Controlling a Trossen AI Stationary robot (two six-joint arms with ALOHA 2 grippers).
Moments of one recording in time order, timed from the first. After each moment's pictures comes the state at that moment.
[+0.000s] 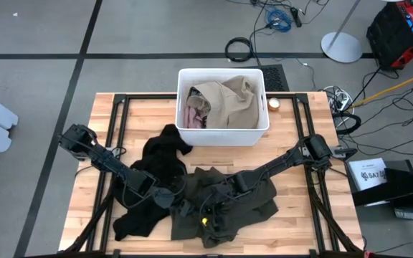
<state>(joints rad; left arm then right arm) -0.52 1.62 0.71 0.33 -0.27 -1.26 0.35 2.02 1.42 -0.14 -0.05 0.17</state>
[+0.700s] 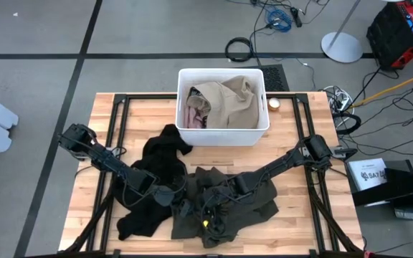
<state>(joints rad) -0.52 1.62 0.71 0.37 -0.23 -1.20 0.35 2.02 1.42 -0.10 0.06 0.08</state>
